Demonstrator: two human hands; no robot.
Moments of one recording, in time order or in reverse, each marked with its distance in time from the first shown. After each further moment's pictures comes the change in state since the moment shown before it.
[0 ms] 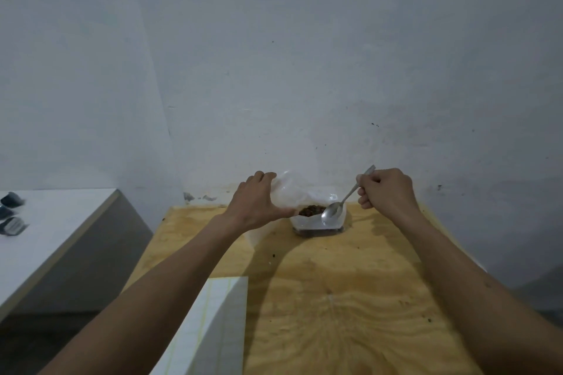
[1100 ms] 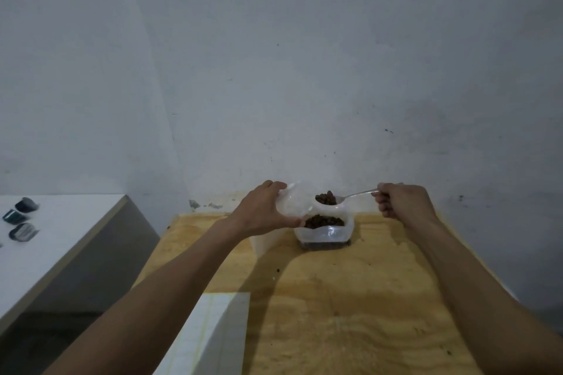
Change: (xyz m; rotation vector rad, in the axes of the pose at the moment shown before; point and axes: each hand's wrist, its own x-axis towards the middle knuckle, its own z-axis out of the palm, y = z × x) left_hand 0.021 -0.004 0.001 -0.108 -0.087 0.008; right_hand 0.047 0.030 0.007 0.405 -0.060 0.298
